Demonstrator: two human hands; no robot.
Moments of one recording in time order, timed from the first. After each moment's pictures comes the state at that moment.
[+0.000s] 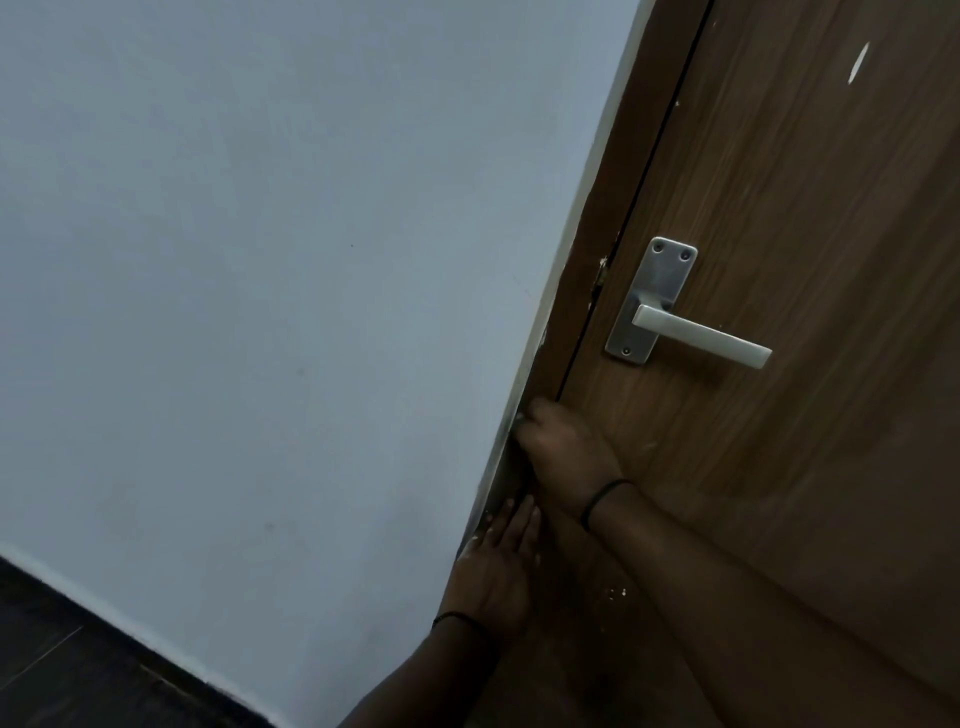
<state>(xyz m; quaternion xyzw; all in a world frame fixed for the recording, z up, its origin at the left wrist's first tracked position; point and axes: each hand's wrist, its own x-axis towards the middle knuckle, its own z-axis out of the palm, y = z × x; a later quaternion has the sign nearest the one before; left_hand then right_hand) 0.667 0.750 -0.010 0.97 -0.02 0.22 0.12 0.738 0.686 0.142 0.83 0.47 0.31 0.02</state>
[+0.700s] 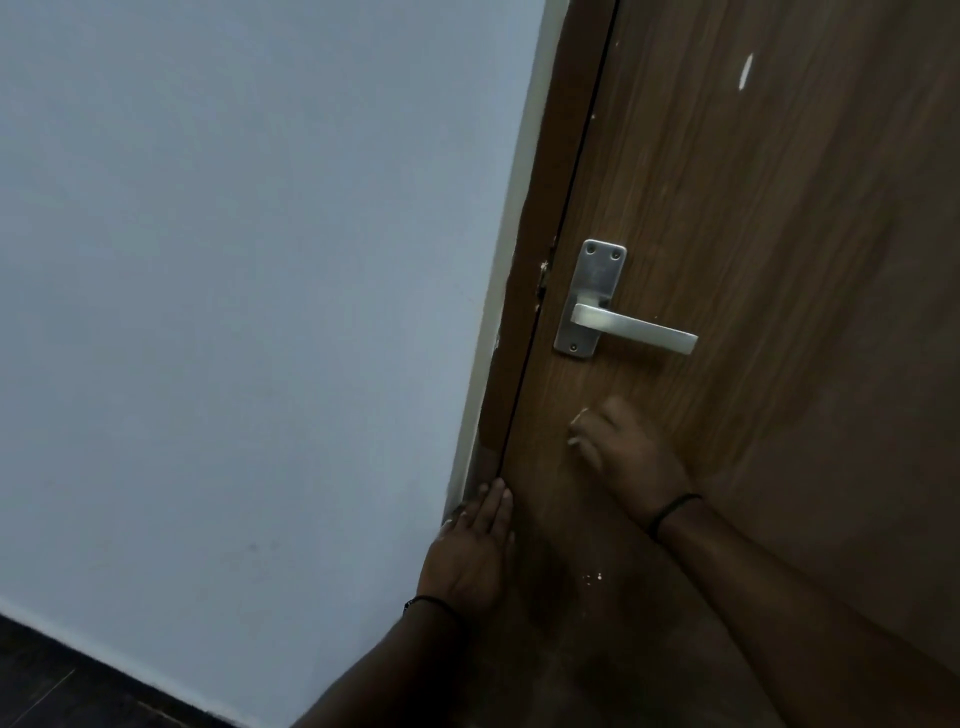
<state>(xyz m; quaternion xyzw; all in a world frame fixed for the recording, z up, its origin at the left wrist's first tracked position) 0.676 0.762 -0.004 0.97 0.00 0.20 0.15 0.754 0.587 0.151 0.82 0.43 0.36 -0.07</state>
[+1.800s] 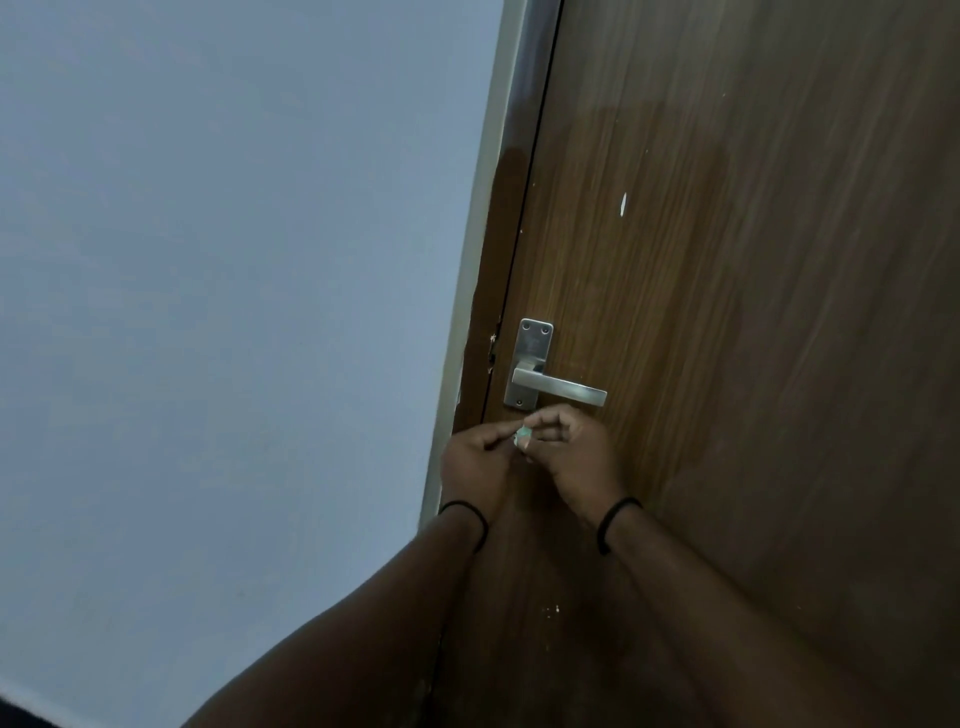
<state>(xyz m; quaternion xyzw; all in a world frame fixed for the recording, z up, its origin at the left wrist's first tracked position) 0.653 0.715 0.183 0.68 0.01 0.36 0.64 0.679 0.601 0.225 0.75 0.25 0.10 -0.60</state>
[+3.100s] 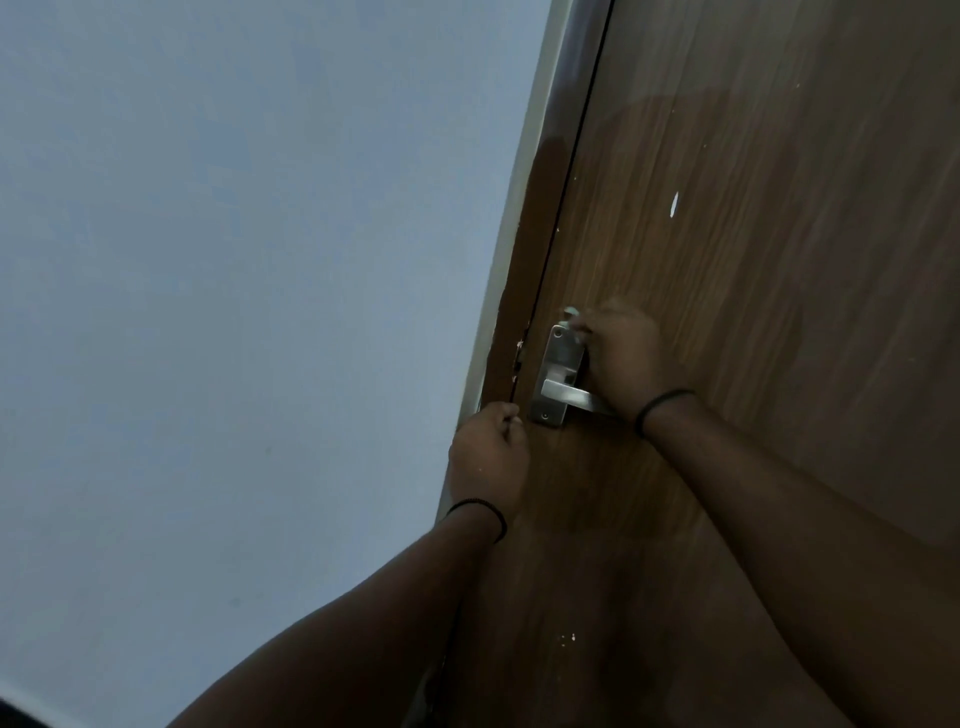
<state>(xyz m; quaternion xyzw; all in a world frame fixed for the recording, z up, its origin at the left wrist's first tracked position) 0.680 0.734 0.197 0.75 0.11 0.44 0.48 0.751 0.619 0.329 0.82 0.37 0.42 -0.13</state>
